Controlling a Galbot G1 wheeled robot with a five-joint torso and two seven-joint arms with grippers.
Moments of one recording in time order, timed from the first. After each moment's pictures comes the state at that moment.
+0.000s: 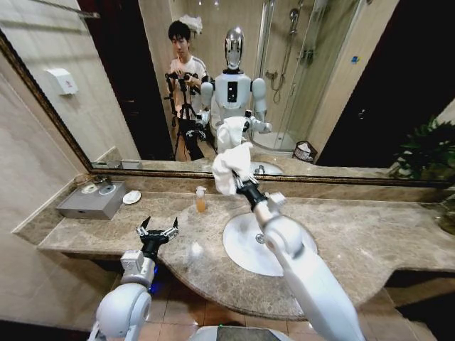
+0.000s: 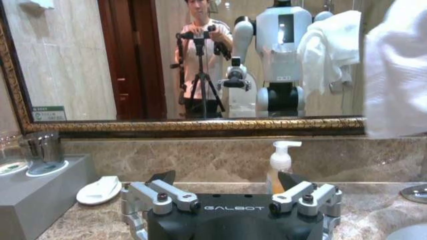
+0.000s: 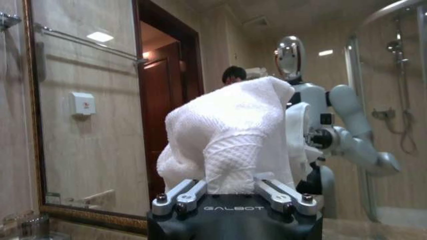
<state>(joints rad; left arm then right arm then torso) 1.68 -1.40 -0.62 -2.34 -0.15 0.32 -0.09 -1.07 1.23 0.17 2.19 0.44 -0.33 0.12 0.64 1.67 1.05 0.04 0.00</state>
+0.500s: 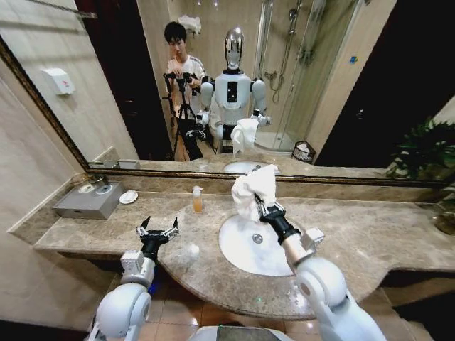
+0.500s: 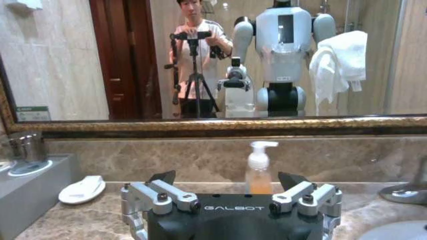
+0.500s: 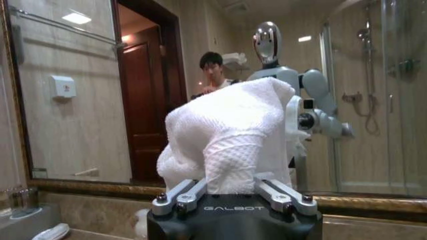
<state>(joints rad) 1.68 -1.40 -0.62 -2.34 -0.15 0.32 -0.09 -1.41 1.22 0.33 2.32 0.37 -0.26 0.03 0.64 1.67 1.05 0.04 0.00</state>
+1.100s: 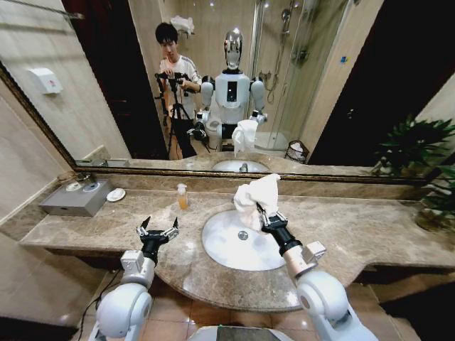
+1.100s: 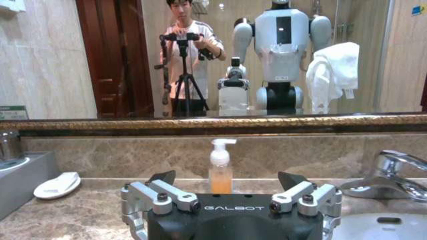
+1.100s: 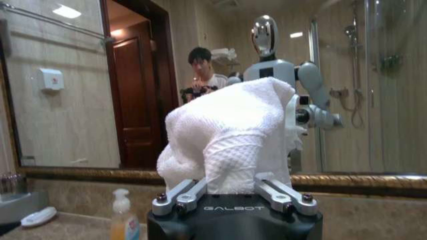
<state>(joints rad) 1.68 -1.40 -0.62 -2.34 -0.15 0.32 -0.09 -1.46 1.25 0.34 2.28 0.33 -0.21 0.00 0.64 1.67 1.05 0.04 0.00</state>
